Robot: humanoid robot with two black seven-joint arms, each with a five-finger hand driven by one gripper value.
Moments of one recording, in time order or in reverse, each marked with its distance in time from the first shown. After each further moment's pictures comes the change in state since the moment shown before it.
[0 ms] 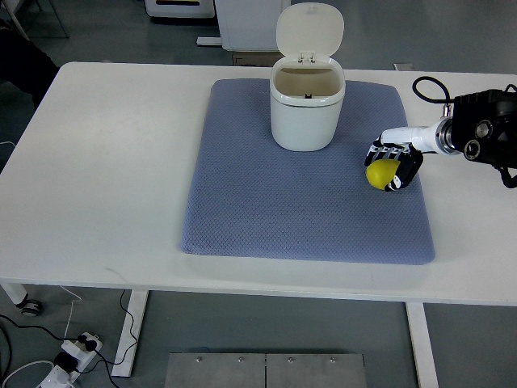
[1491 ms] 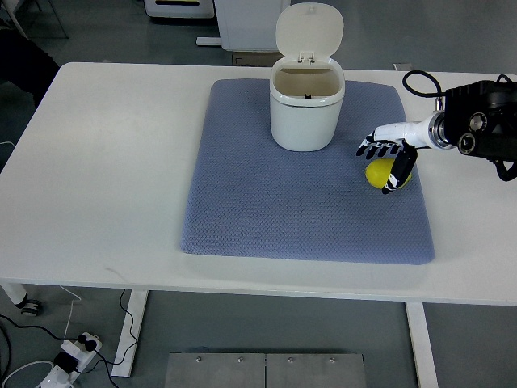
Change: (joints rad) left arm 0.000 0.000 0.000 0.000 0.000 0.000 0.000; right arm 0.058 0.007 0.001 0.052 -0.002 0.014 -0.044
